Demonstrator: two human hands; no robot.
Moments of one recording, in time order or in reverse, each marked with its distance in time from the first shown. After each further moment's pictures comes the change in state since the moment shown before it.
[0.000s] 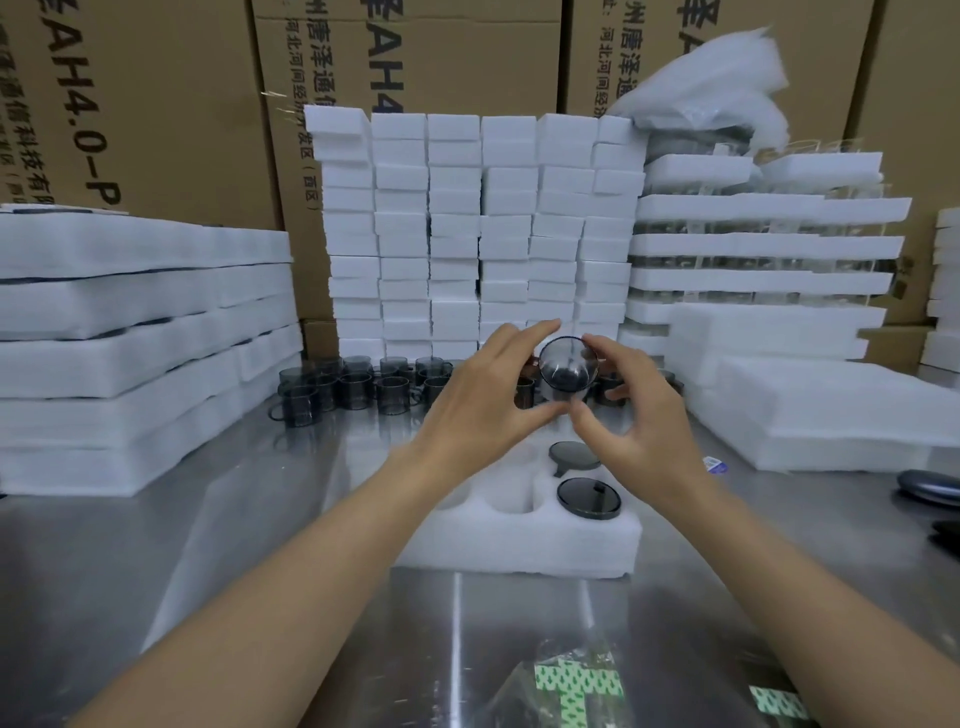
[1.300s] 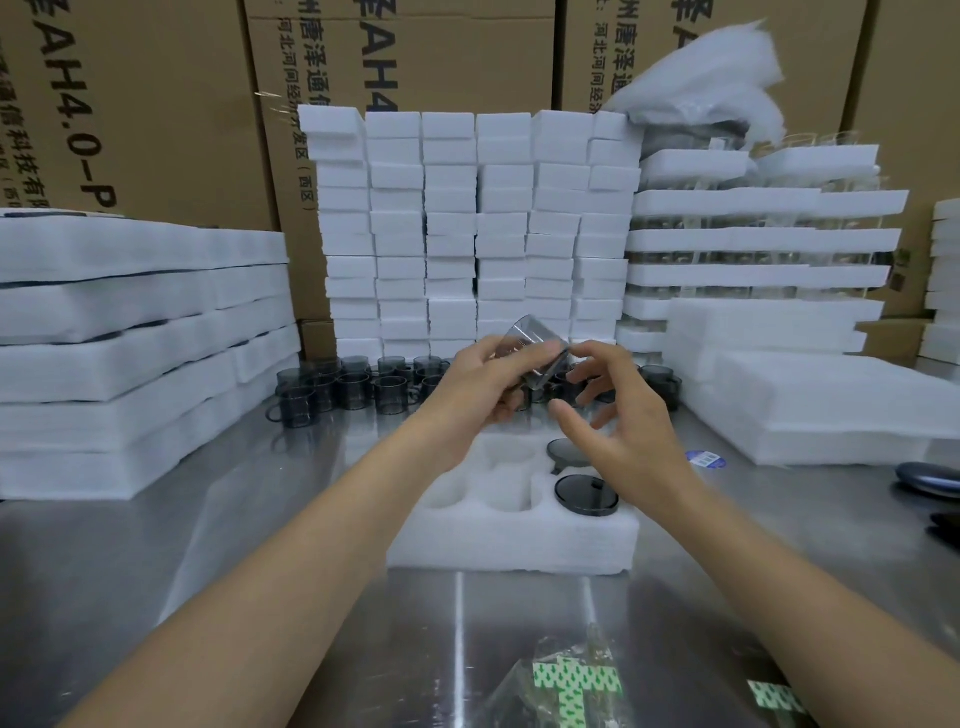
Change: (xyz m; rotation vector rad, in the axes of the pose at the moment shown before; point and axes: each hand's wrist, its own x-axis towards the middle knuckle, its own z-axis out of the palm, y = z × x) left_hand 0.016 0.021 -0.016 -0.884 -0.161 -0.843; right_hand -0.004 -0.008 0.008 0.069 -0.023 0.051
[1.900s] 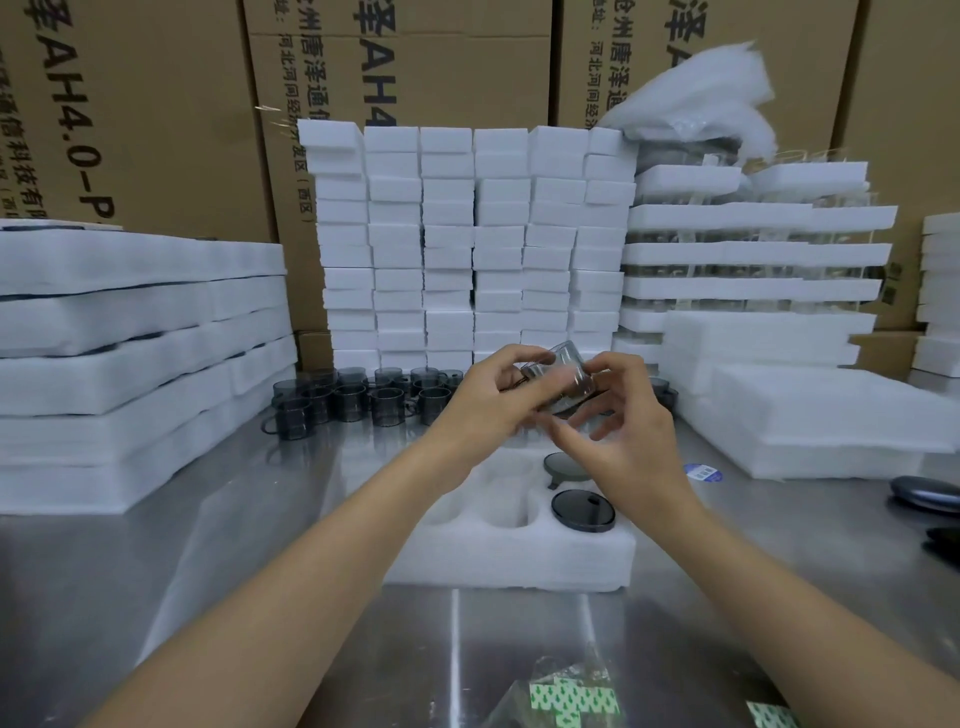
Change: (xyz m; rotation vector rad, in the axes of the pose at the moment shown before) left_hand -0.010 -0.001 0.010 0.144 -0.038 0.167; right_hand 0.000 -0.023 0.003 0.142 0.113 0.125
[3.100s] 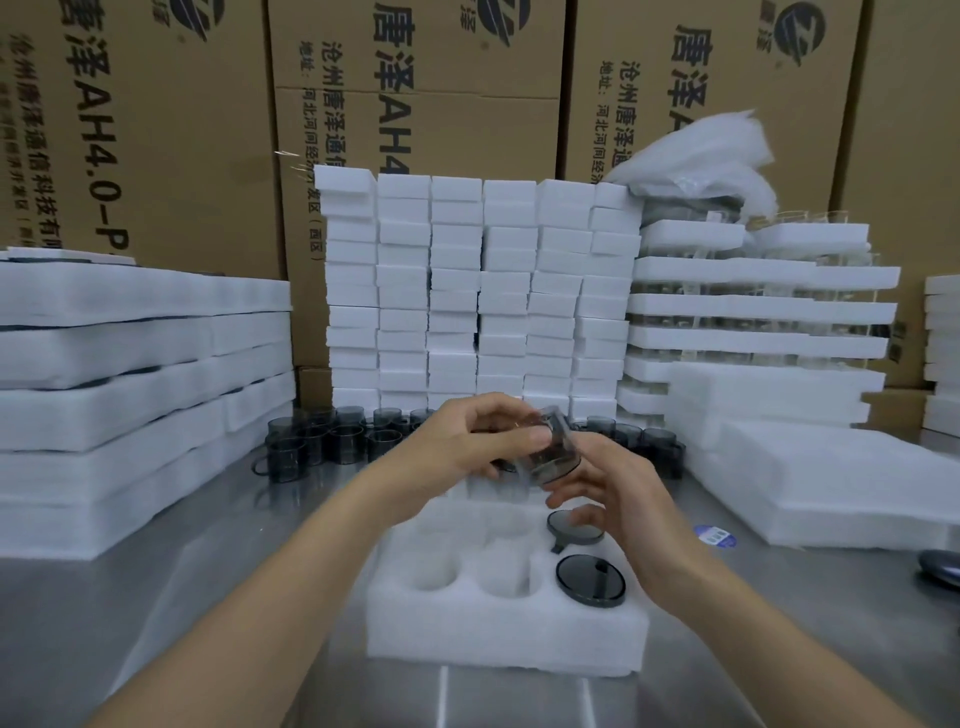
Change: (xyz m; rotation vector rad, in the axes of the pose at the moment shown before) left_hand 0.009 0.001 -0.043 0.083 -0.151 0.015; right_hand 0.010 -0.018 -0.002 0.462 -0.246 0.468
